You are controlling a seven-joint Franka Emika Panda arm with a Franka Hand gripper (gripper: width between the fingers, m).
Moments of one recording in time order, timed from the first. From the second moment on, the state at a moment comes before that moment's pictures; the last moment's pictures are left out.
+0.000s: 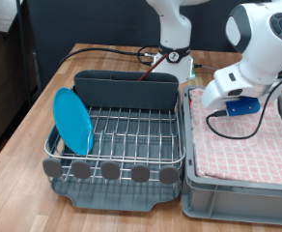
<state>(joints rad) 0.42 0.23 -0.06 -2.29 -0.01 2.13 0.78</state>
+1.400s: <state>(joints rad) 0.41 0.09 -0.09 -2.18 -0.10 2.04 0.84</state>
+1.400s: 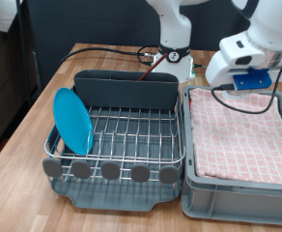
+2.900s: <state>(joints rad) 0.40 0.24 -0.22 -1.88 -0.33 2.16 0.99</state>
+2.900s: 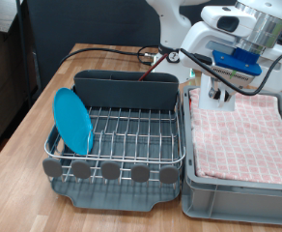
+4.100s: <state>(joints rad) 0.36 0.41 -0.26 -1.67 -0.33 2.16 0.88</state>
